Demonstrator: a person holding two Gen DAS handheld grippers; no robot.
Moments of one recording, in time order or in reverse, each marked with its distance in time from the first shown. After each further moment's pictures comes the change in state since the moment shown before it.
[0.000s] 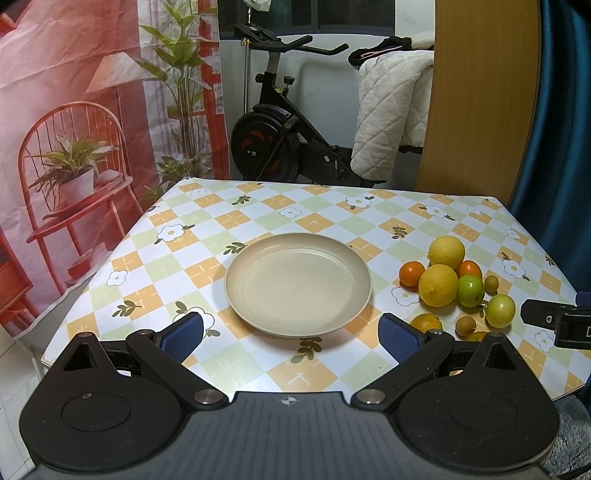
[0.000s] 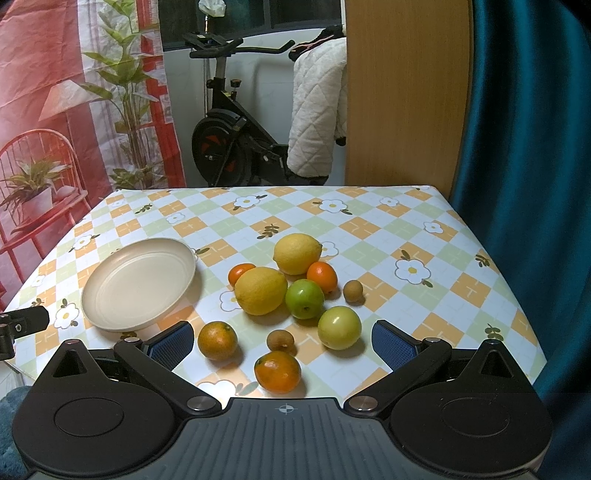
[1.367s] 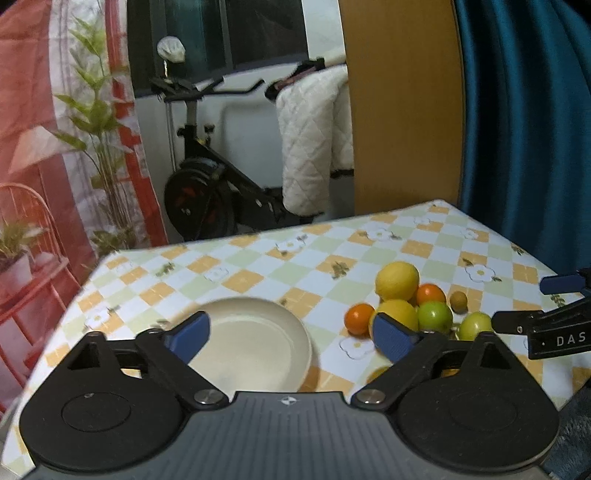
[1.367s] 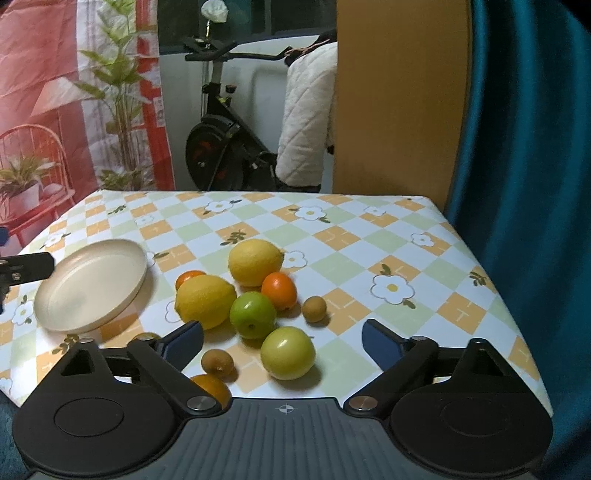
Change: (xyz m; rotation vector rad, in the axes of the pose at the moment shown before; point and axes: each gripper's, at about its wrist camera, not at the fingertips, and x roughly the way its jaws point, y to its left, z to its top) left arm 0.052 -0.052 0.020 0.205 -0.150 -0.160; right arm 0.060 -0.051 -0.008 -0.048 -0.049 -0.007
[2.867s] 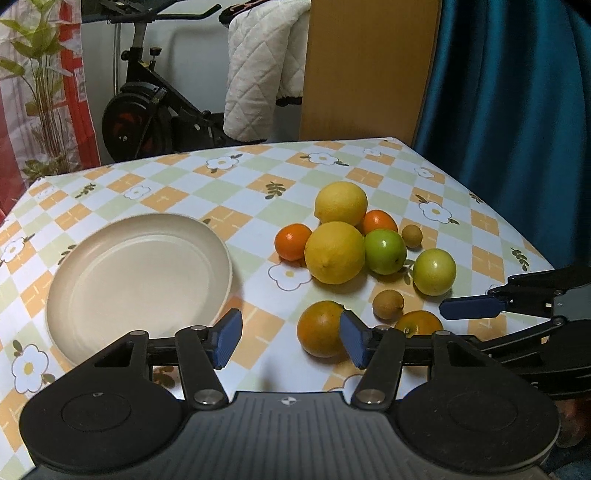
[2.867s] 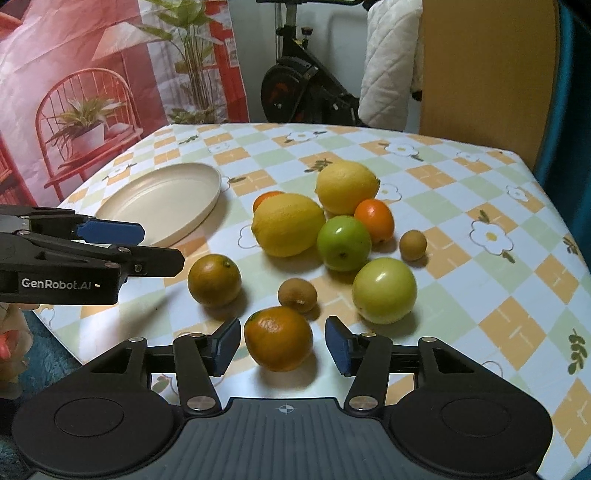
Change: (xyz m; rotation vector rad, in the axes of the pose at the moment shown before) left arm 0.043 -0.011 -0.027 -0.057 0.199 -0.228; right arm 0.038 0.025 -0.029 -0.078 0.183 0.245
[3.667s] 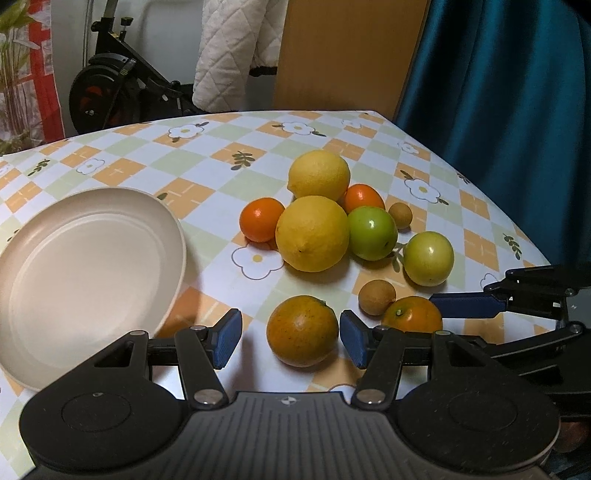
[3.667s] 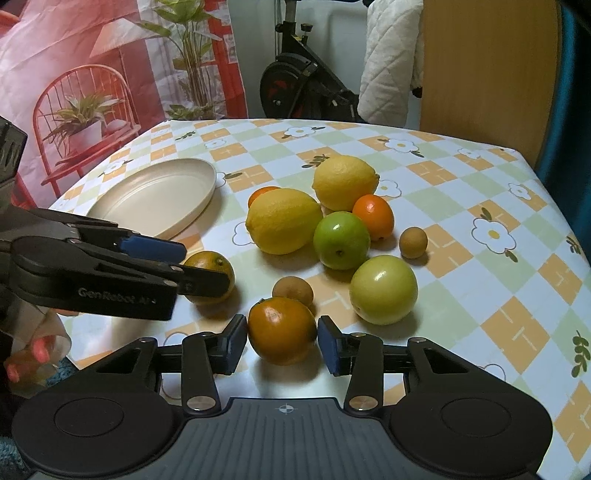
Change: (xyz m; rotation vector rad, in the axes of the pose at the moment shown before) left arm 0.052 -0.004 0.002 -0.001 0.077 -0.108; right arm 0.008 -0.003 0.002 -0.007 0.006 -0.004
